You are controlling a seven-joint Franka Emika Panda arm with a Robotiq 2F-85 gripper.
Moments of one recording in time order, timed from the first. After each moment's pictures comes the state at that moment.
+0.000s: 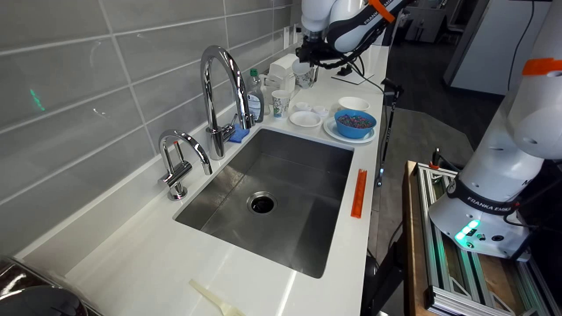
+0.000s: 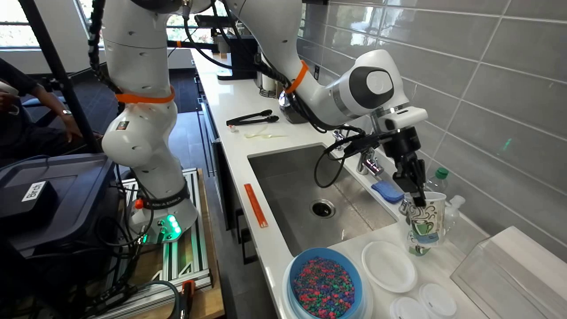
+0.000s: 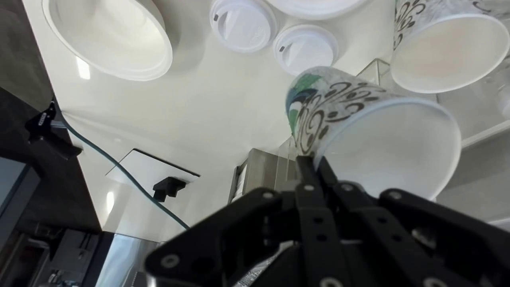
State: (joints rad) arm -0.24 0.15 -0.24 -2.08 -0.95 2.52 1.37
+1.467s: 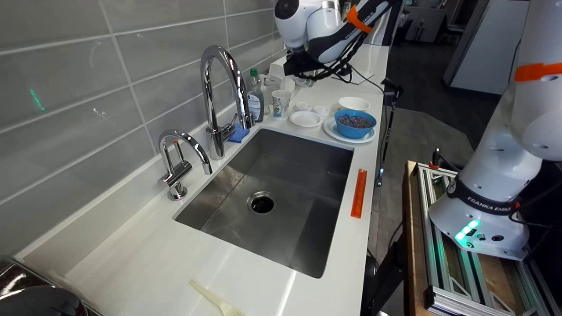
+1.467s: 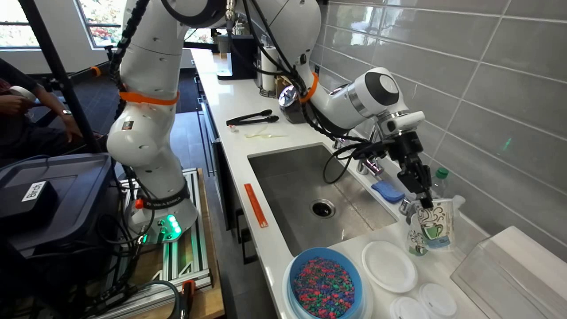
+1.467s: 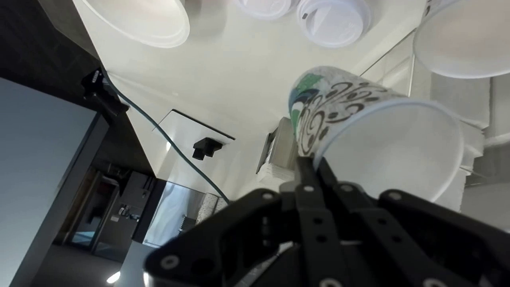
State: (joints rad) arm -0.14 0.30 -0.24 -1.93 -1.14 2.29 1.59
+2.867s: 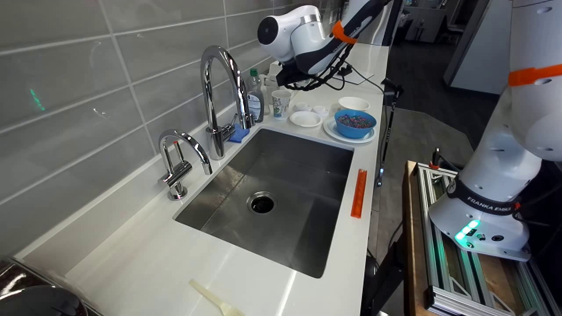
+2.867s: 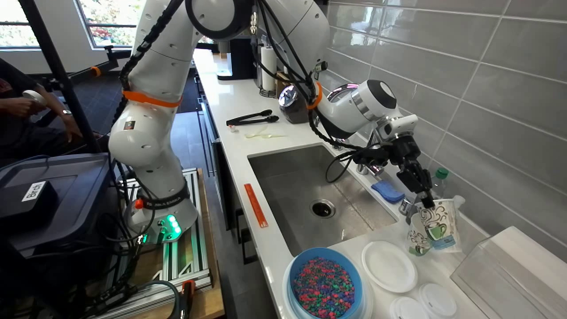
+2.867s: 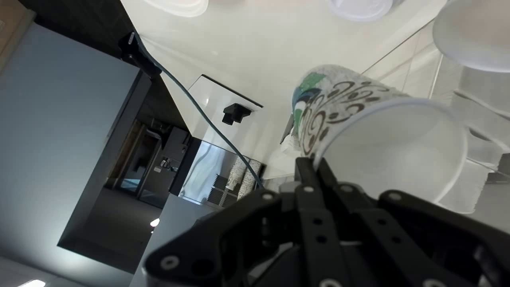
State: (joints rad) arm -0.11 0.41 -0.19 -1.84 -1.25 2.09 1.71
